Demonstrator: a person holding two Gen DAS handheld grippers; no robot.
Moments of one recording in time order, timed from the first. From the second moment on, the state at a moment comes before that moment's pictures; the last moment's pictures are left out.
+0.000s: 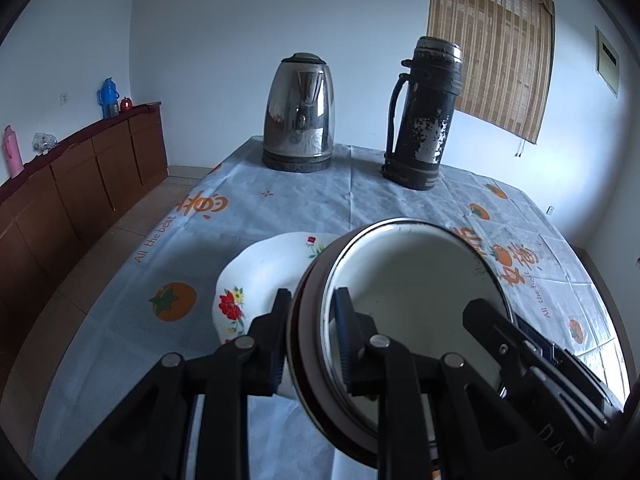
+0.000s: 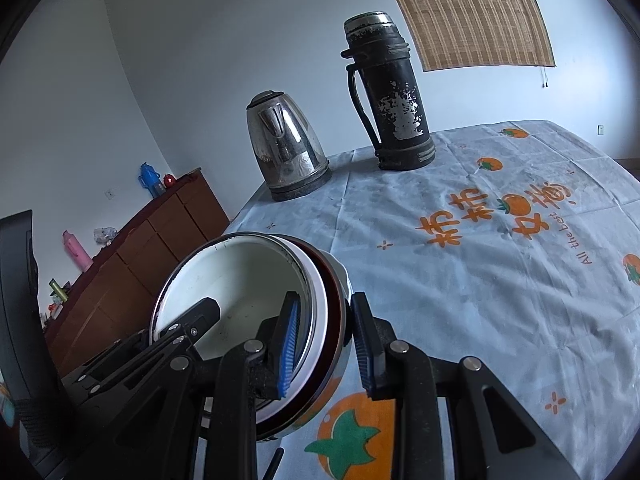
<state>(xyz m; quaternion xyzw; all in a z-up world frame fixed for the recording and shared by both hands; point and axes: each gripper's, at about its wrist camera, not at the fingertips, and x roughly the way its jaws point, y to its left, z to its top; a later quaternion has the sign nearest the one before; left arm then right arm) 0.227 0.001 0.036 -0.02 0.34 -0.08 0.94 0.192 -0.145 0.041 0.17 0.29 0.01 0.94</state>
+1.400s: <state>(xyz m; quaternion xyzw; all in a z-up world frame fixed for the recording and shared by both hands) 0.291 0.010 0.007 -0.05 0.39 -0.07 0.92 0.264 -0.139 0.016 0.17 0.34 0.01 0.92</state>
